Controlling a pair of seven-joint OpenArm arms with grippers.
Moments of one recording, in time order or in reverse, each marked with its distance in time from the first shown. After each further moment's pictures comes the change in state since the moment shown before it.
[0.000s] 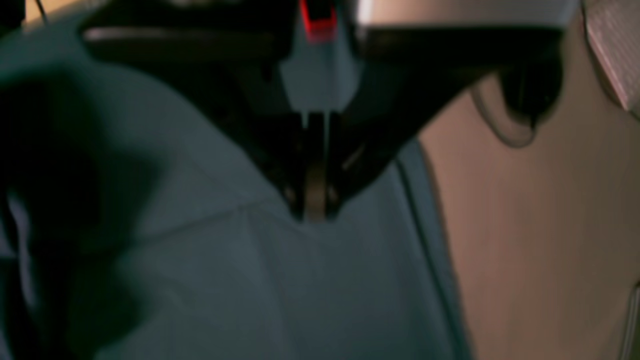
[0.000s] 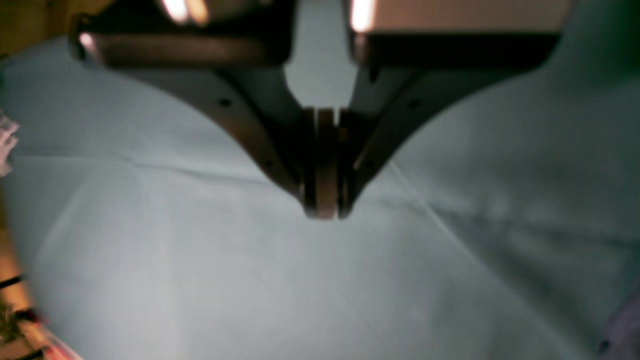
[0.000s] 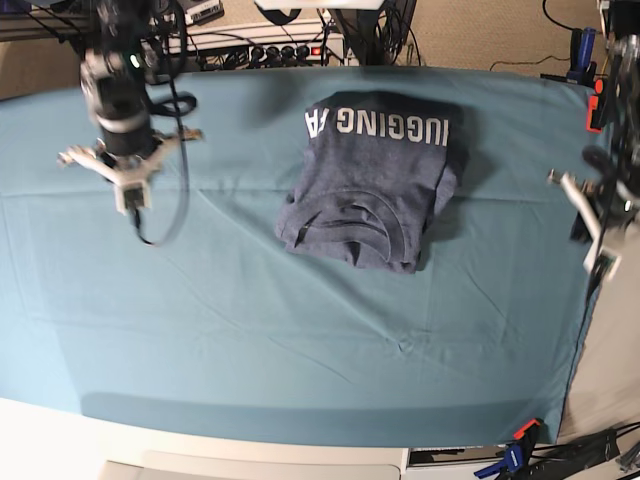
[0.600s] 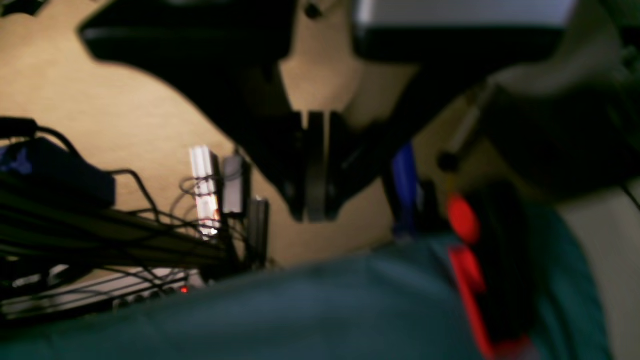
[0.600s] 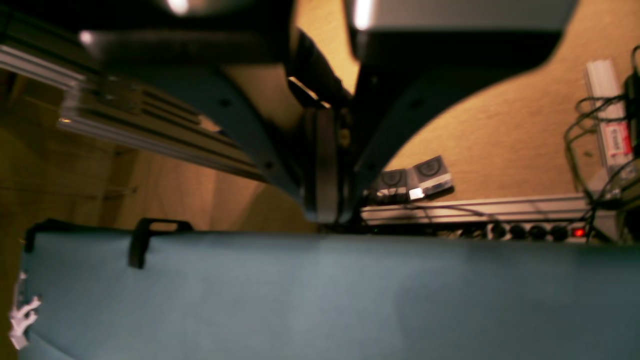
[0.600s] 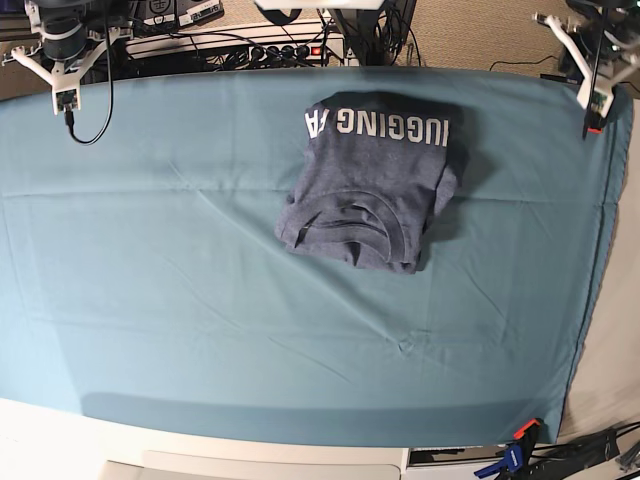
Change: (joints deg) left arm 37.5 13.1 -12.6 8.4 -3.5 -3.3 -1.9; right arm -24.9 -0.1 24.6 -2.4 11.8 7.3 2.0
